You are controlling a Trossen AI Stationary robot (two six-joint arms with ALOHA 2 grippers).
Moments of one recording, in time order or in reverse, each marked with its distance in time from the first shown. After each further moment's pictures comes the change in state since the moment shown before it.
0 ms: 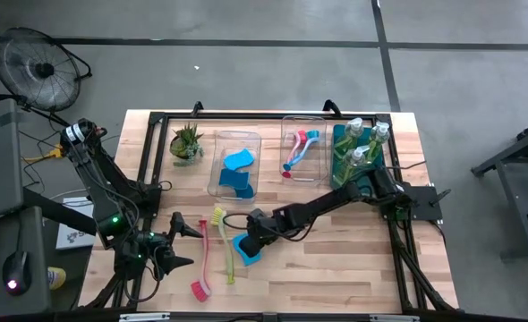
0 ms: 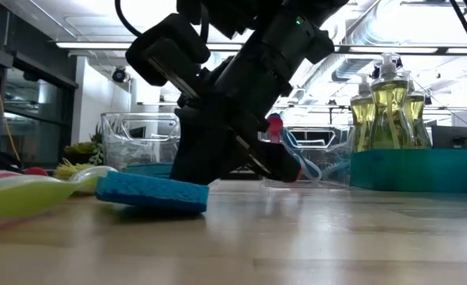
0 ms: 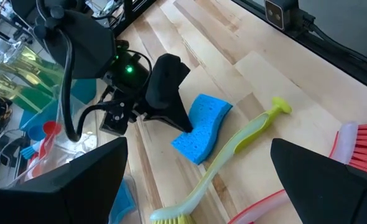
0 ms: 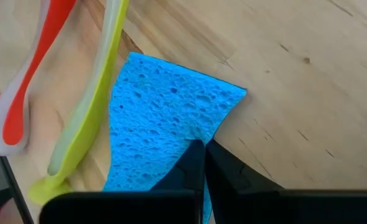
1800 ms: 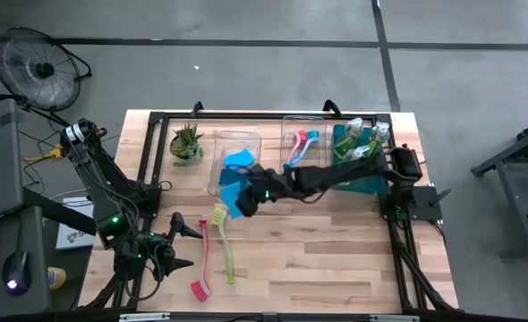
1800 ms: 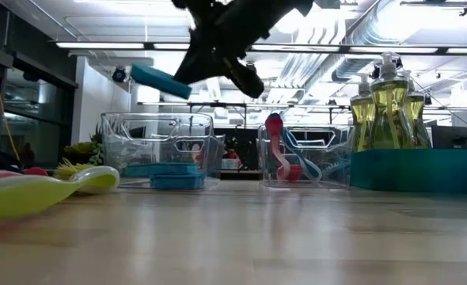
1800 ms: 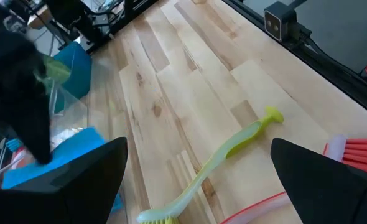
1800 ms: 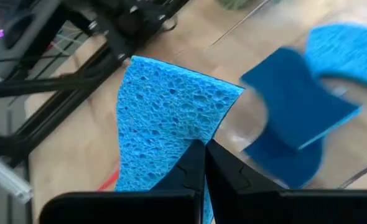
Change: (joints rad) left arm 0.000 0.000 0.000 0.014 0.010 -0.068; right arm -0.178 -0.260 0.005 0.036 0.154 -0.321
